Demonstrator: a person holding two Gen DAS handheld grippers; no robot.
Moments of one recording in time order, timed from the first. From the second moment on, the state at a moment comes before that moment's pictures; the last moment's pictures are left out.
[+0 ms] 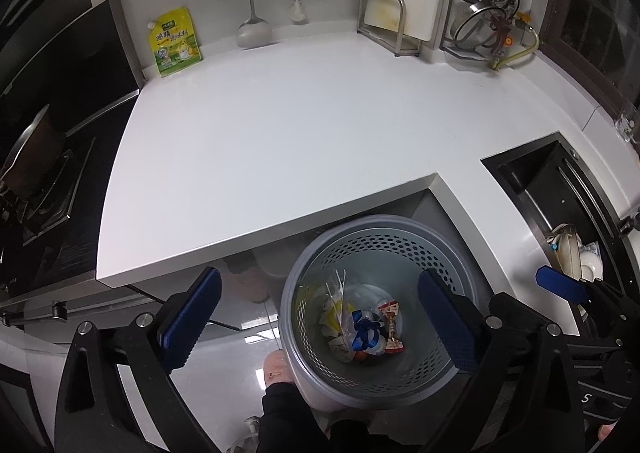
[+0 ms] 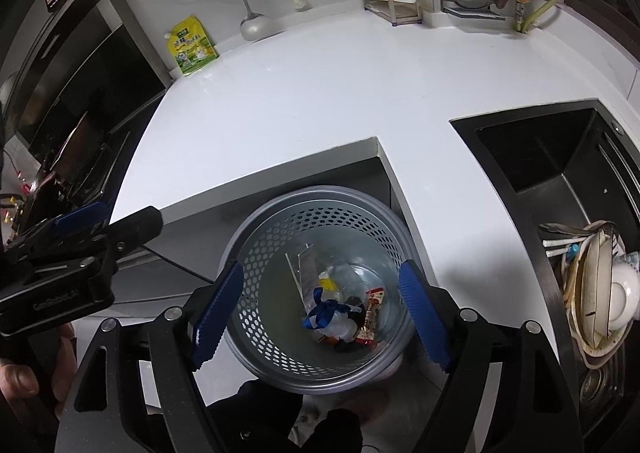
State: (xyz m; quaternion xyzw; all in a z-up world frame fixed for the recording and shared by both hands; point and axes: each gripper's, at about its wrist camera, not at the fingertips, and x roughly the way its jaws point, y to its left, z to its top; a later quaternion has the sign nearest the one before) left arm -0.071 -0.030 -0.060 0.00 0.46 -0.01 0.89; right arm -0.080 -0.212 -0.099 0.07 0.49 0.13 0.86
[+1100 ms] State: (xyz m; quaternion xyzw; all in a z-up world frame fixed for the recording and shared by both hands) left arm -0.075 -0.022 -0.045 0.01 0.45 0.02 0.89; right arm -0.088 -0.208 -0.077 0.06 0.47 0.10 0.88
